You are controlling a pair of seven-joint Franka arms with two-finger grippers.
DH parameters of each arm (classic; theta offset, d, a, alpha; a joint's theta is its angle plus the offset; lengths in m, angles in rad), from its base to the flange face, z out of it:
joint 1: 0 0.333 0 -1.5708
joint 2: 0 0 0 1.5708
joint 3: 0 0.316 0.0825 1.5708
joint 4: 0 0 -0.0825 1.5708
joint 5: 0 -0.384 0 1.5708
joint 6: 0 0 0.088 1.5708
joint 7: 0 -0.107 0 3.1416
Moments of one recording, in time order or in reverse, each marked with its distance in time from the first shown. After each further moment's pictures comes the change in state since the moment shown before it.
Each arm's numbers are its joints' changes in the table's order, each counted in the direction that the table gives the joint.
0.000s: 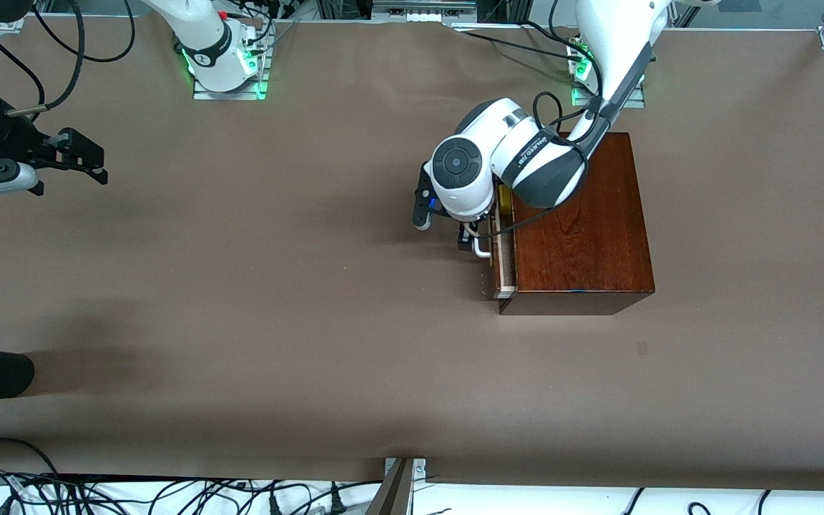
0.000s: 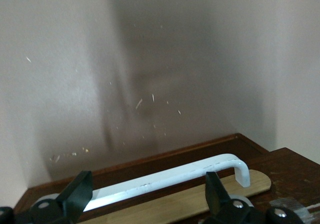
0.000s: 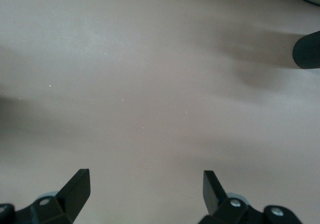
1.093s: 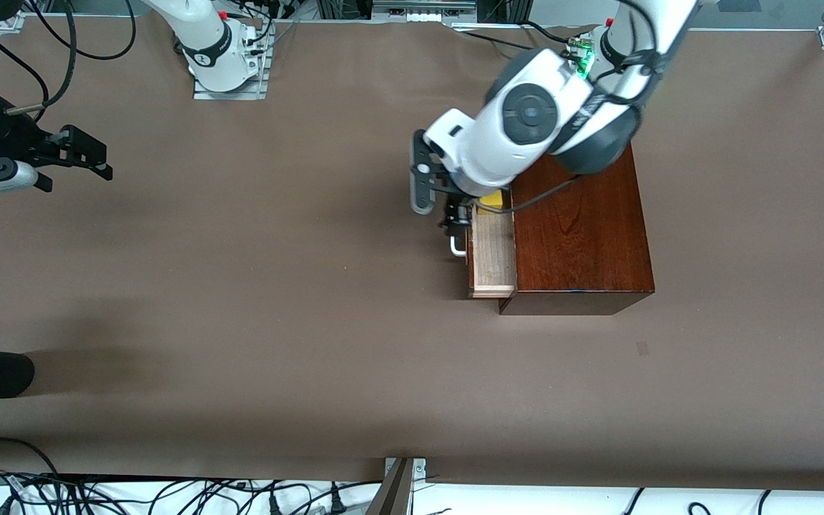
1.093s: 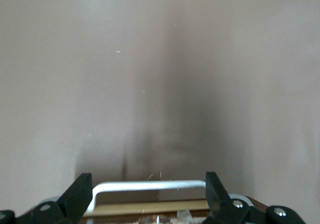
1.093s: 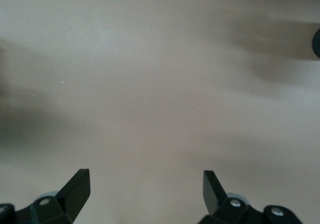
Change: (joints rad) left arm 0.009 -0.133 -0.012 -0.016 0.309 -0.179 0.029; right arm -0.006 -0.006 -0.011 -0.021 -0.056 0.011 0.007
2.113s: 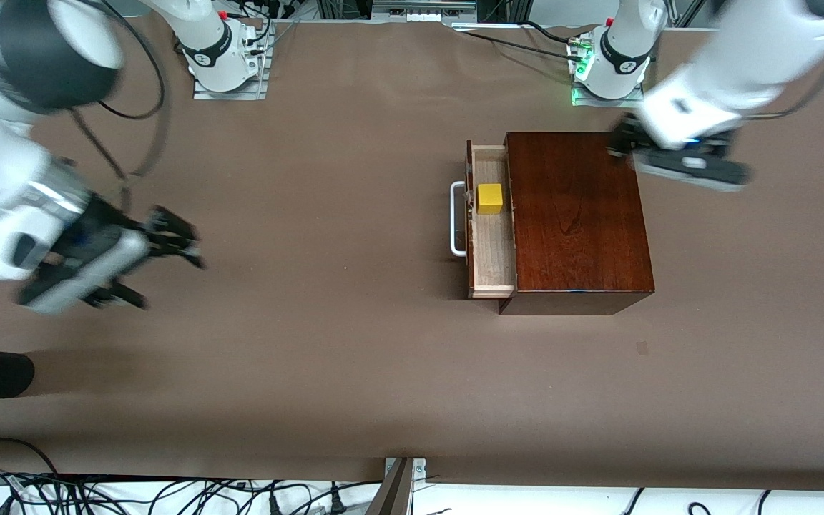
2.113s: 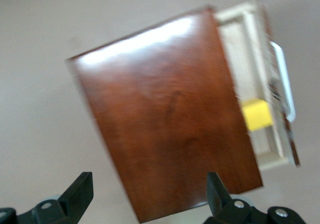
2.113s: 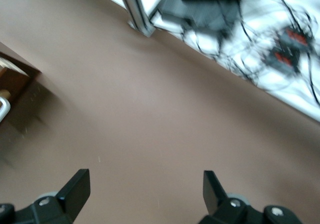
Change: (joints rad) left arm 0.252 -0.435 0.091 -0.142 -0.135 0.391 0.915; right arm 0.029 0.314 0.061 0.361 -0.191 -0.177 0.280
